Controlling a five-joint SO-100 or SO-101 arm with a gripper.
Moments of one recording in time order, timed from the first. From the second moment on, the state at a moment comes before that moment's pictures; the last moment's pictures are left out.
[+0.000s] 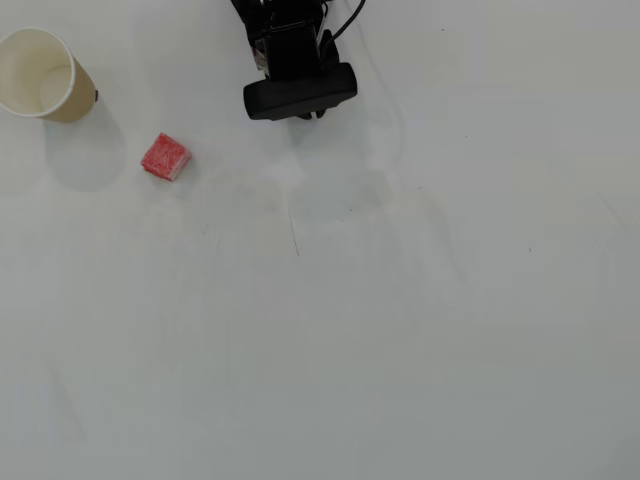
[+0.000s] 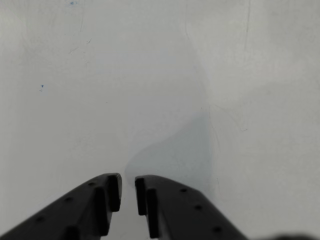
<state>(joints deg) -6.4 177.8 177.0 67.9 83.3</state>
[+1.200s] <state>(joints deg) -9.2 178.3 177.0 67.9 83.2</state>
